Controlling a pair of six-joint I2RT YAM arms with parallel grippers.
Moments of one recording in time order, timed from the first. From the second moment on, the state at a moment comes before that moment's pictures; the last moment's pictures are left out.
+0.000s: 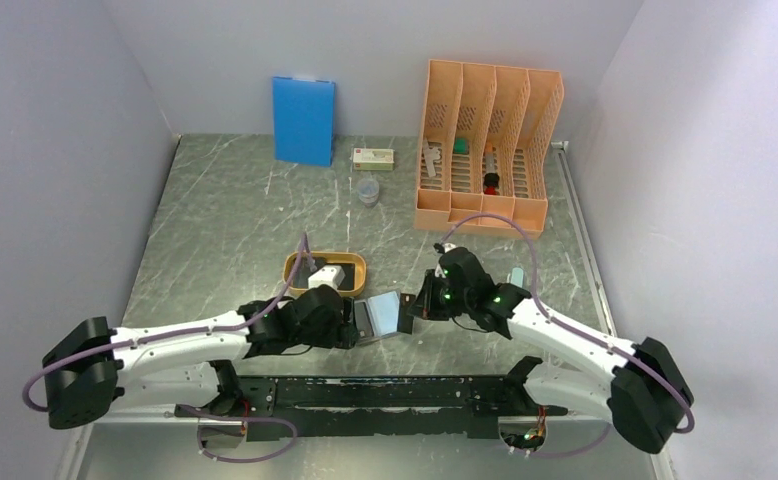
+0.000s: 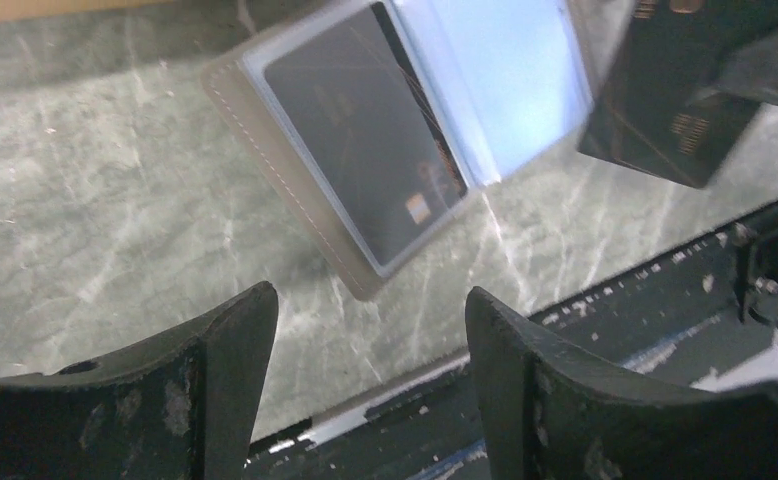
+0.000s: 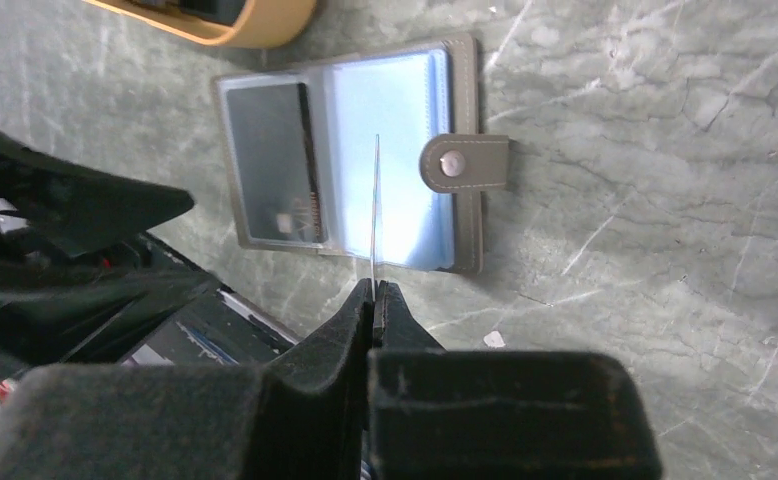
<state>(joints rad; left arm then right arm) -1.11 1.06 0.52 -0.33 -0.19 -0.91 0.73 1.09 0.53 -0.25 -0.17 0.73</state>
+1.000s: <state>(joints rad) -1.11 1.27 0.51 -0.27 -0.42 -0.92 0.73 1.08 0.49 -0.25 -0.17 0.75</state>
